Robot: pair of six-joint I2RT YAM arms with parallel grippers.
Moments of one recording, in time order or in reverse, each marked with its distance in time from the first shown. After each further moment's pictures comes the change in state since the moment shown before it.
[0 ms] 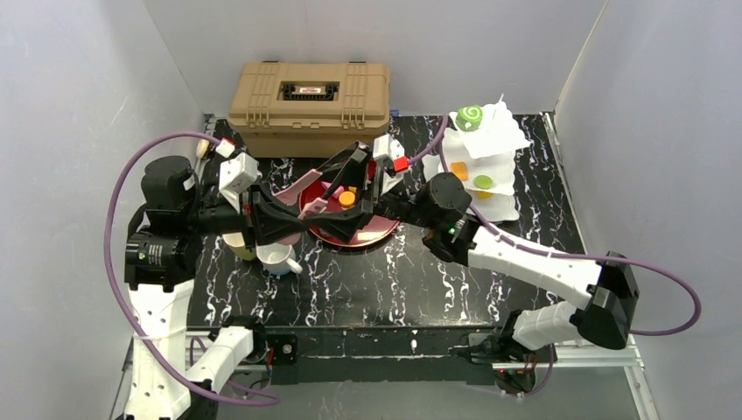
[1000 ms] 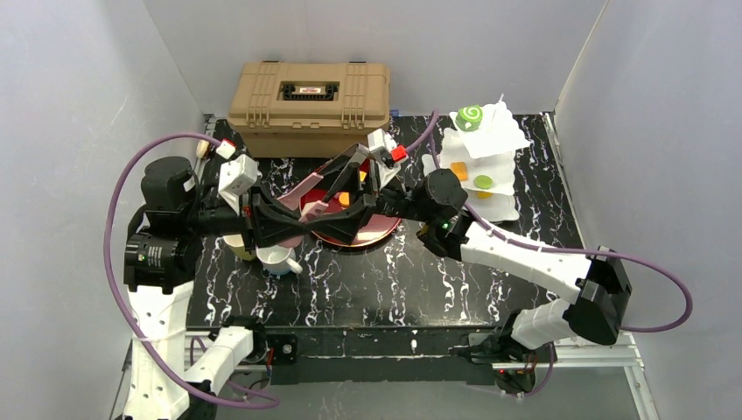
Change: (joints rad) left arm -0.007 0.003 0.007 0.002 0.014 -0.014; right arm -0.030 0.069 0.018 0.135 -0.172 0.217
